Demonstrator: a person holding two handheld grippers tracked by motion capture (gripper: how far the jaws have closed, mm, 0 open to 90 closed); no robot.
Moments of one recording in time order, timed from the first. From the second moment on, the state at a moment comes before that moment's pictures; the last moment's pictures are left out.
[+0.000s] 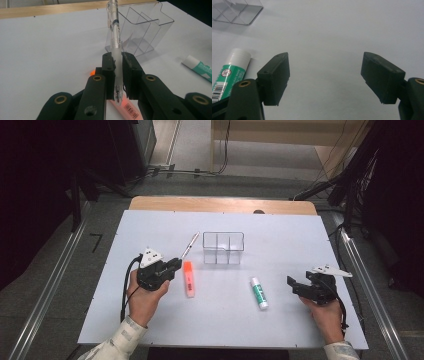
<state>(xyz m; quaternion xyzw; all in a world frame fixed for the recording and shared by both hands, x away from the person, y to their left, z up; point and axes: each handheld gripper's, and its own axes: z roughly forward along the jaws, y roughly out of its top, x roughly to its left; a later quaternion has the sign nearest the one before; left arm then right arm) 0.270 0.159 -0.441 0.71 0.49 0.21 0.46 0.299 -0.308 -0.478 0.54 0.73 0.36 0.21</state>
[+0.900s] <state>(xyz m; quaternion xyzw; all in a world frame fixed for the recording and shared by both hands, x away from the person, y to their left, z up) 0.279 0.135 -0.427 0.73 0.46 0.21 0.45 0.300 -0.307 -0.478 0.54 0.74 0.36 0.21</state>
